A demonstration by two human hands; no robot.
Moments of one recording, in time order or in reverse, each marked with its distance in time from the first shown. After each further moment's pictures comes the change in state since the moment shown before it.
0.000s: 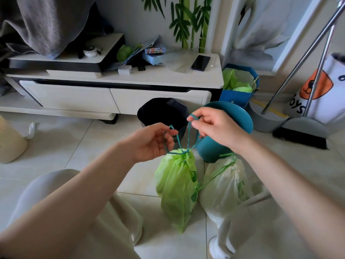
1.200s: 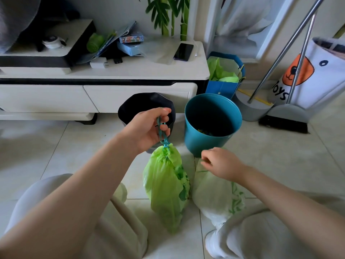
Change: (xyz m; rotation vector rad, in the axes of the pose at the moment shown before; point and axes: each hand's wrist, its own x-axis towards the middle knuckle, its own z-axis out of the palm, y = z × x) left_hand 0.050 0.023 0.028 0.093 0.003 0.194; right_hand -0.026 0.143 -0.002 -0.898 -0.197 0.084
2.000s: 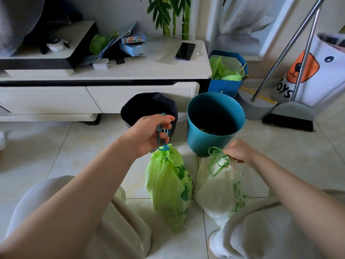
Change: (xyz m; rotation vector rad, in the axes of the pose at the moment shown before) left_hand -0.002 -0.009 -0.009 0.147 -0.002 -0.038; right_hand 0.020 0.055 -0.005 0.591 -0.054 0.731
